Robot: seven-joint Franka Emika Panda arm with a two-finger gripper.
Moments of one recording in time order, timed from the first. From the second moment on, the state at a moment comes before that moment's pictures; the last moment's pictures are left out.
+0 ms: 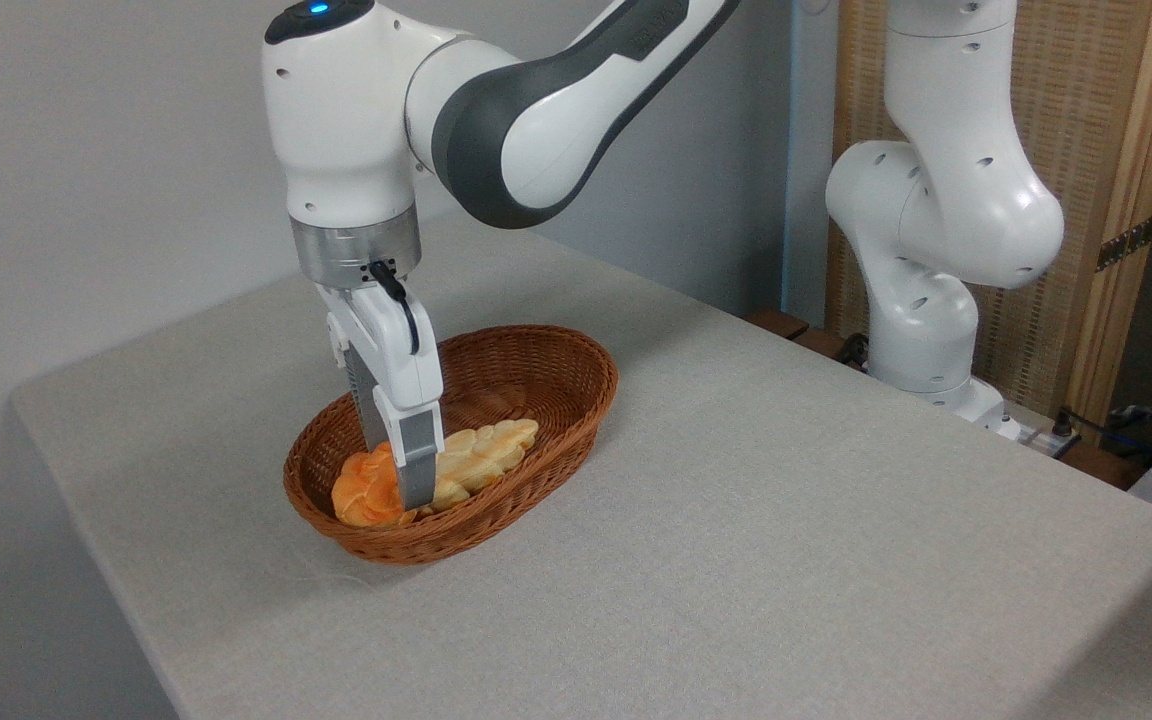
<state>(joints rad) -0.09 0.06 -0.09 -1.91 -0.09 2.06 0.81</state>
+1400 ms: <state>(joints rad) -0.09 -0.02 -0.10 -1.91 -0.09 2.03 0.81</state>
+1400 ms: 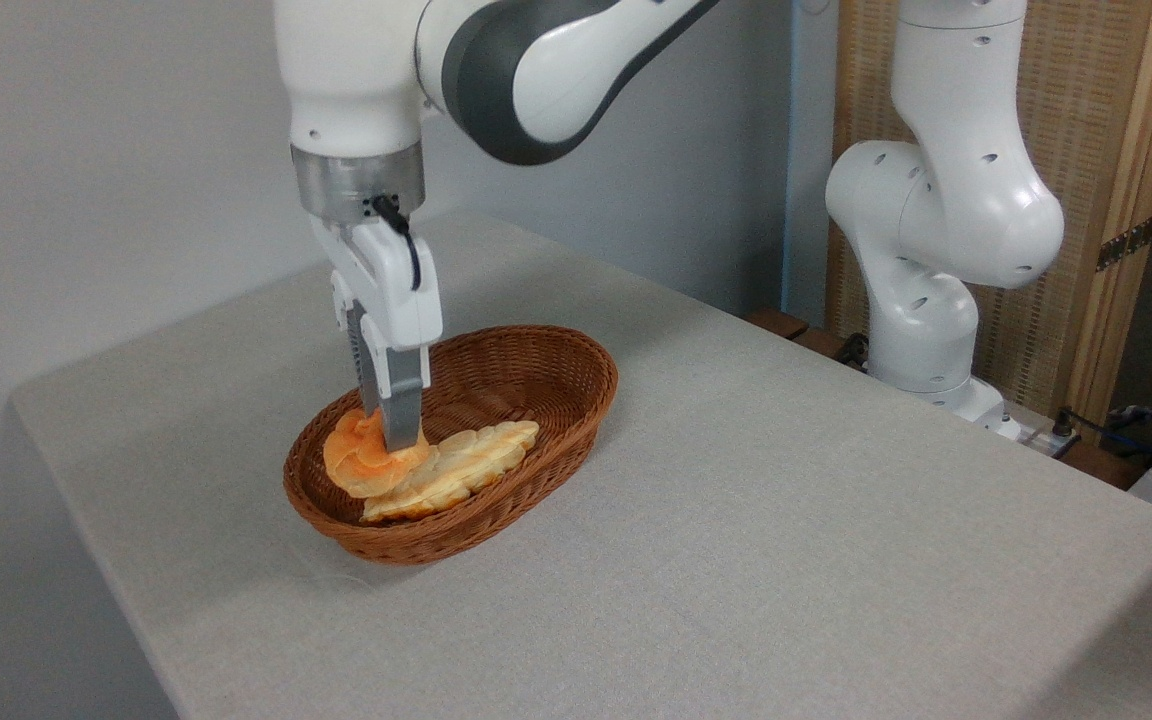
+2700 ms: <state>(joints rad) -0.05 0.03 0.07 -1.92 -0.08 2.02 0.81</state>
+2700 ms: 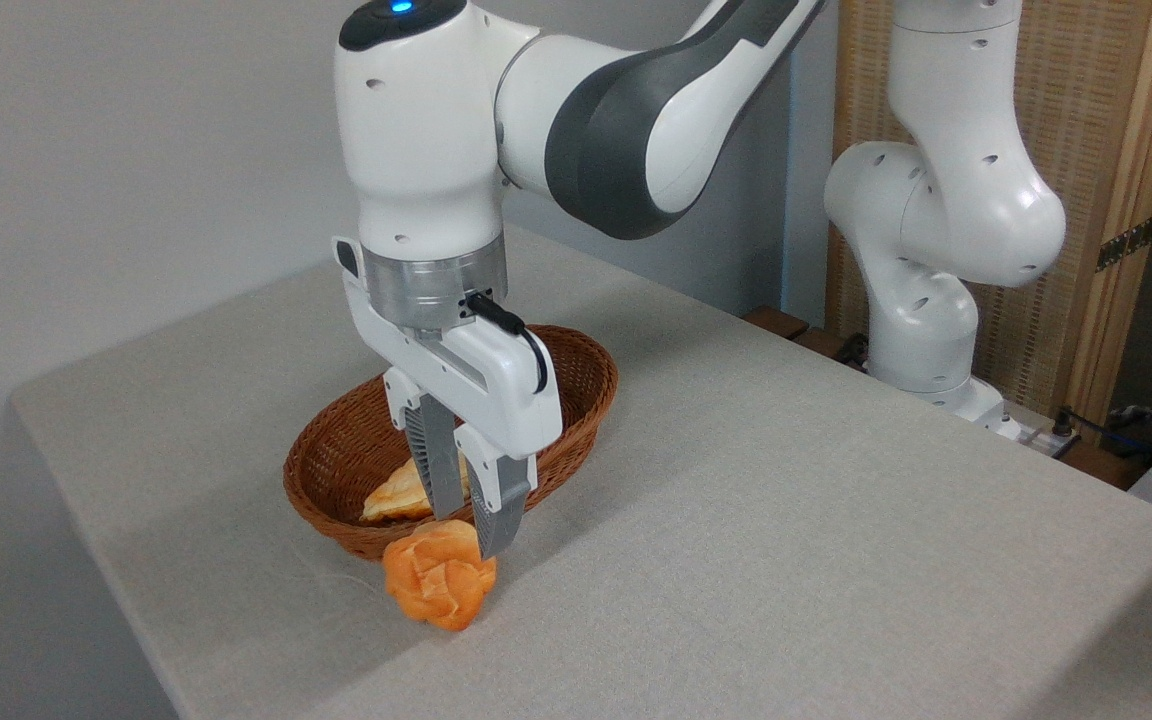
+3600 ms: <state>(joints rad) -0.07 -0.04 -0.02 -1.84 -0.14 2.02 0.69</state>
